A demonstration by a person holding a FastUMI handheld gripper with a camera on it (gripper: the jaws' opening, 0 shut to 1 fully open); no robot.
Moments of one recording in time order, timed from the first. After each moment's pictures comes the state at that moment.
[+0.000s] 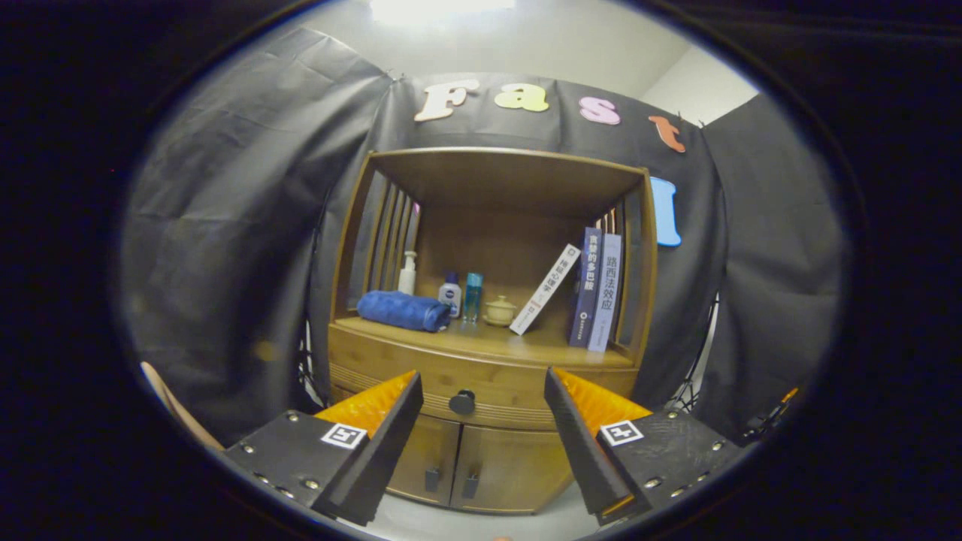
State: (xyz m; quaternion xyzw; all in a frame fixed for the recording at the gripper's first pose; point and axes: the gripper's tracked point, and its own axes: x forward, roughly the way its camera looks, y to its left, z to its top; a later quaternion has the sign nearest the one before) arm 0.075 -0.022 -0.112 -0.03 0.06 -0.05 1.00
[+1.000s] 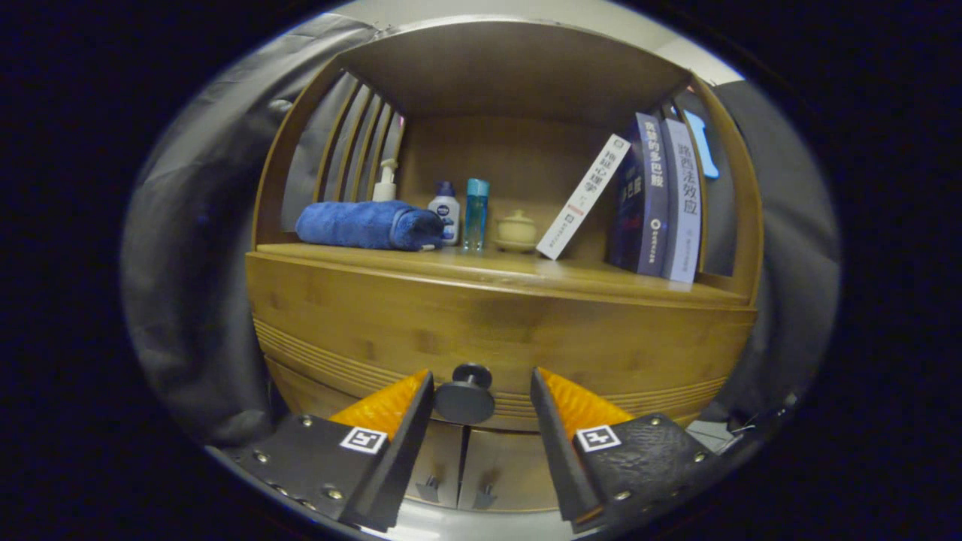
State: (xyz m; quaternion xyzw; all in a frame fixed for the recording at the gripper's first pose) arm 0.228 0.005 -0.261 0.01 0.17 -0.03 0.99
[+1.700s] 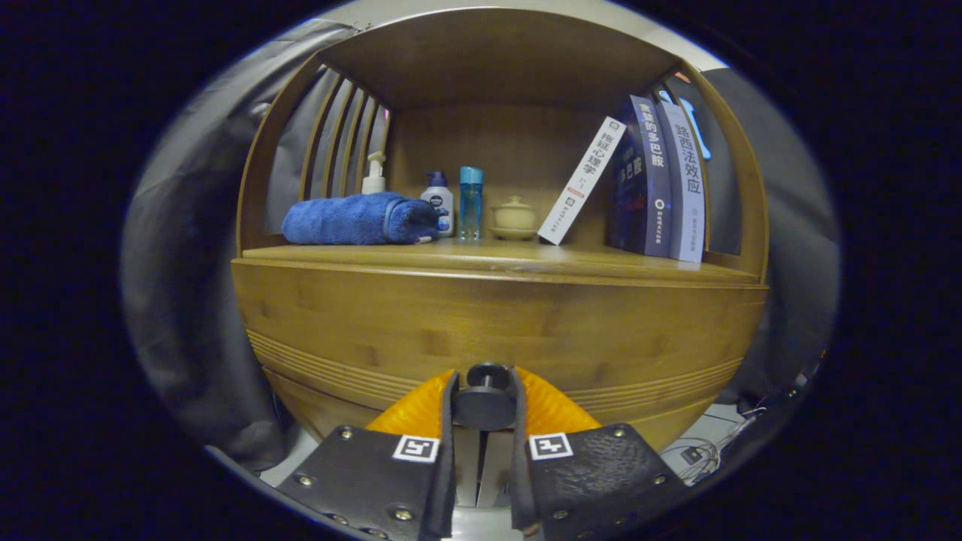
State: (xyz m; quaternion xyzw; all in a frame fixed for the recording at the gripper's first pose) arm 0.231 0.007 -0.264 0.03 0.17 -0.07 0.98
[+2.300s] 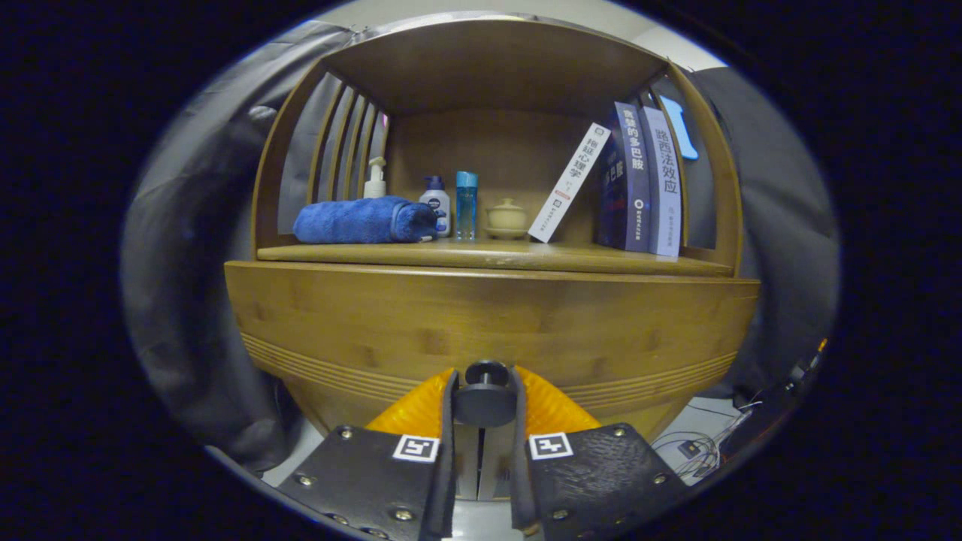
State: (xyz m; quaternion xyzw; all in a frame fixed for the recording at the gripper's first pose) arm 0.185 0.011 -0.256 0.02 0.17 -0.07 0.98
